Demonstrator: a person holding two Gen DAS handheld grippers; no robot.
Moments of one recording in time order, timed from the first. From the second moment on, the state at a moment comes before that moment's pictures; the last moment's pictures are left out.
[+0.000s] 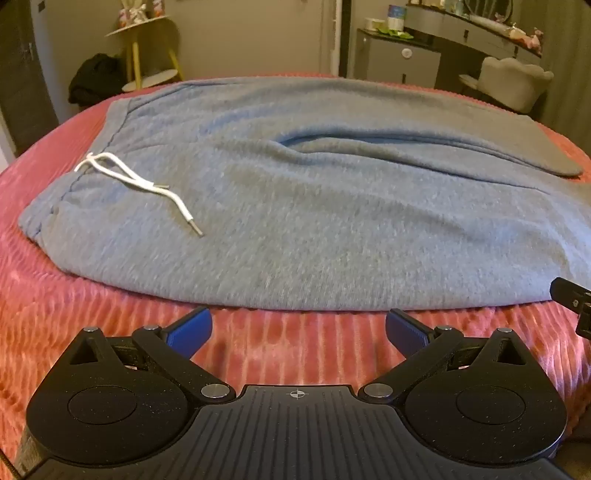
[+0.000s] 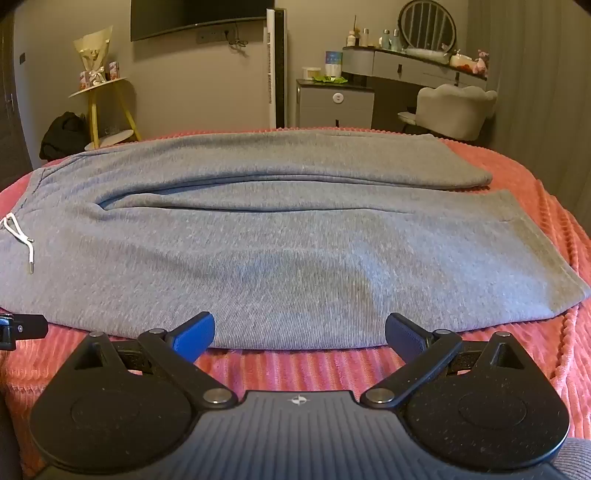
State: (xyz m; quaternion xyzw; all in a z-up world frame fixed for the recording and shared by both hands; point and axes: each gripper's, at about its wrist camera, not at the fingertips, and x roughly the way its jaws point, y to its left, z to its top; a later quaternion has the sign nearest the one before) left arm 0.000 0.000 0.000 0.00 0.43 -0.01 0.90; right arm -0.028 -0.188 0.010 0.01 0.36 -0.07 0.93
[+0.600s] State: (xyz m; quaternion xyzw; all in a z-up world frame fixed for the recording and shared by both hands) left arm -0.002 0.000 -0.001 0.00 0.43 -0.01 0.90; right arm -0.029 -0.187 0.010 0.01 0.36 -0.06 0.93
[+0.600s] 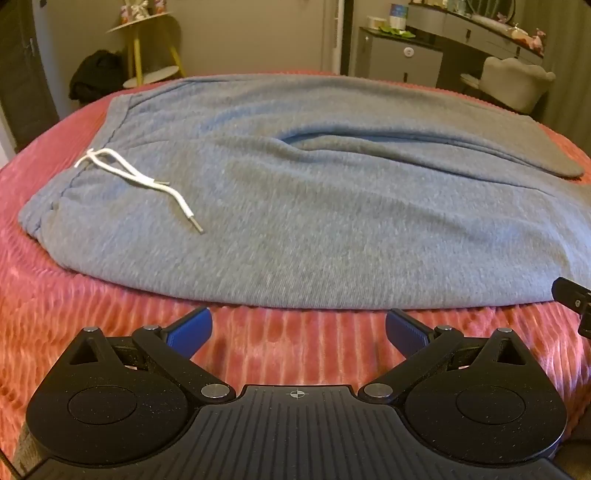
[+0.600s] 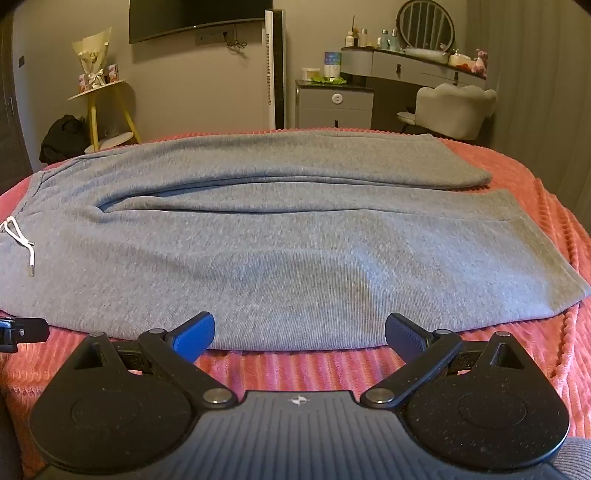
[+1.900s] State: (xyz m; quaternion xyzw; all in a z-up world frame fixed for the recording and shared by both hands) left arm 0.001 0.007 -0.011 -0.01 0.44 0.00 0.90; right arm -0.029 -0.192 0.010 0.02 0.36 -0.07 0.93
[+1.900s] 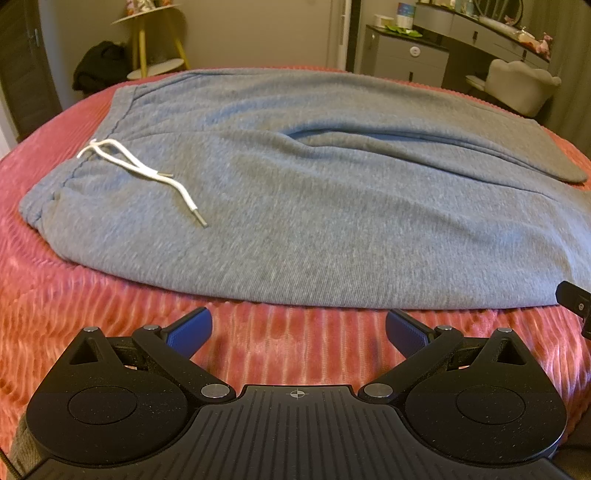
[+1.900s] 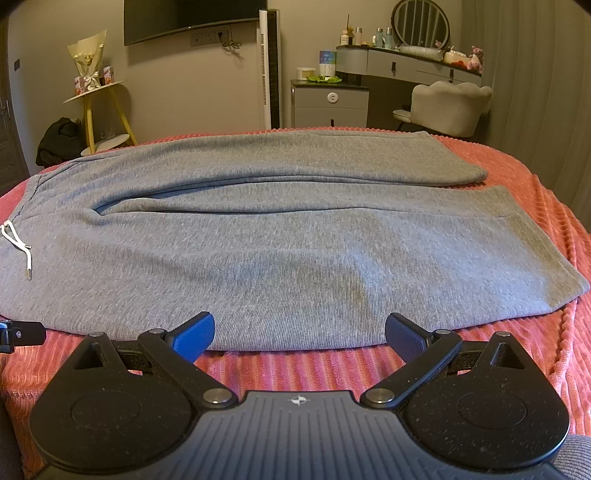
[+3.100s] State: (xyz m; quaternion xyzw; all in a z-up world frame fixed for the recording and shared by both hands) left arm 0.002 0.010 -0.010 -0.03 0.45 0.00 0.89; right arm -0.028 -0.191 0.011 0.02 0.35 -0.06 0.93
